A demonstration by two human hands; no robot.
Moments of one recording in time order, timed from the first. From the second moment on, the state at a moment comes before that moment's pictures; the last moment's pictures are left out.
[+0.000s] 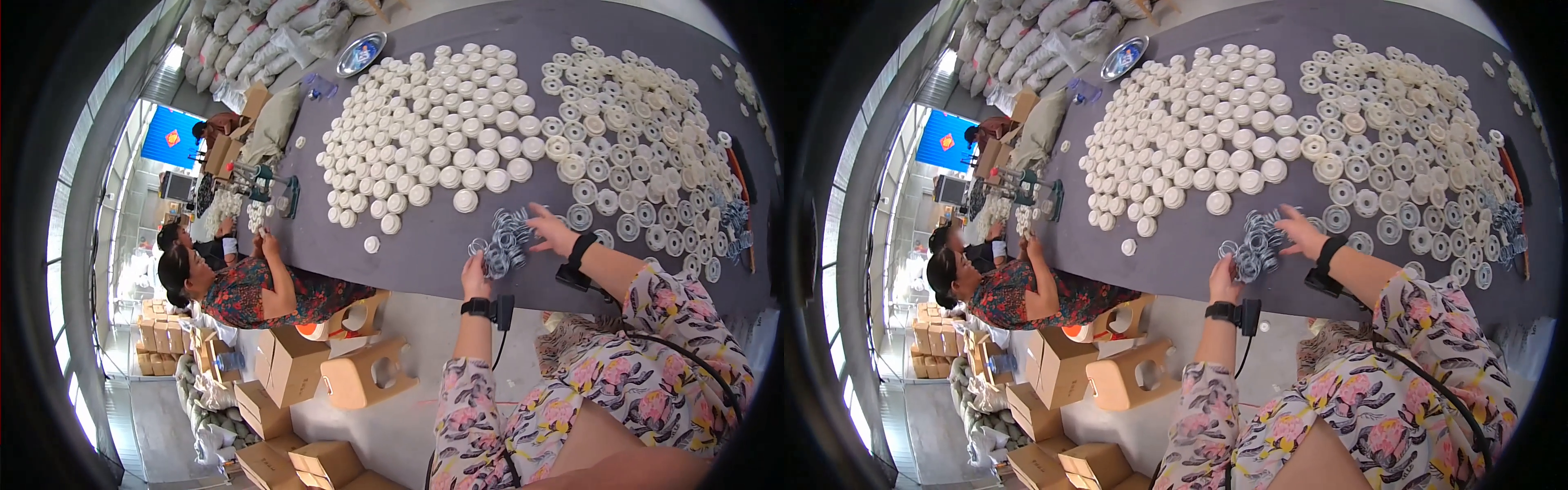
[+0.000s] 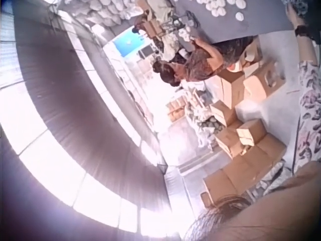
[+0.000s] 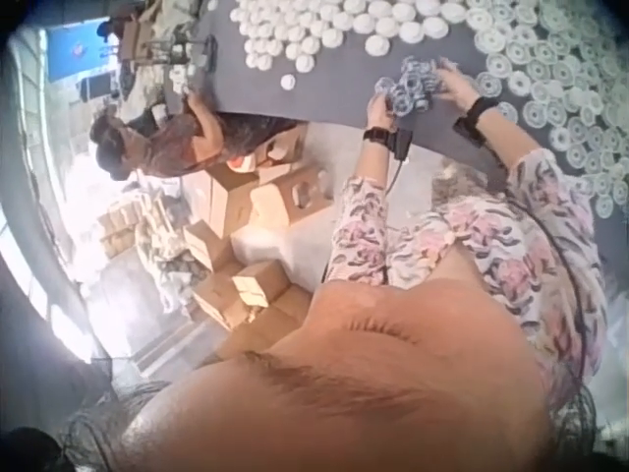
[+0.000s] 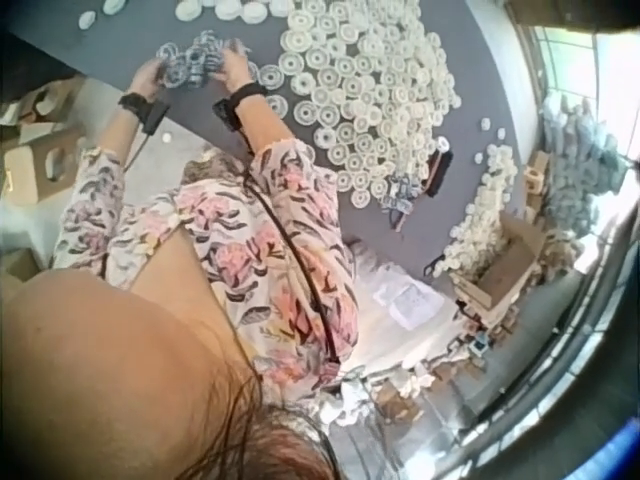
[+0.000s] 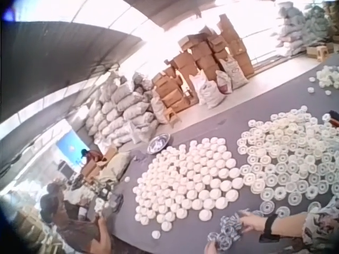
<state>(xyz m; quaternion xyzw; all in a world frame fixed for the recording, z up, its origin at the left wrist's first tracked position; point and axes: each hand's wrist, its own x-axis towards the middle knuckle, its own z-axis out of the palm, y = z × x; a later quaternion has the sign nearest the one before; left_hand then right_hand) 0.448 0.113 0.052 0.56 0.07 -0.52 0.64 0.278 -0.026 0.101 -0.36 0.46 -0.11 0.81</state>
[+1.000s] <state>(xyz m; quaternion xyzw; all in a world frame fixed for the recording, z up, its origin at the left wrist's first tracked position) 0.315 0.058 0.107 0.63 -0.26 -0.44 0.59 0.190 -0.009 0.118 -0.53 0.47 -0.25 0.66</state>
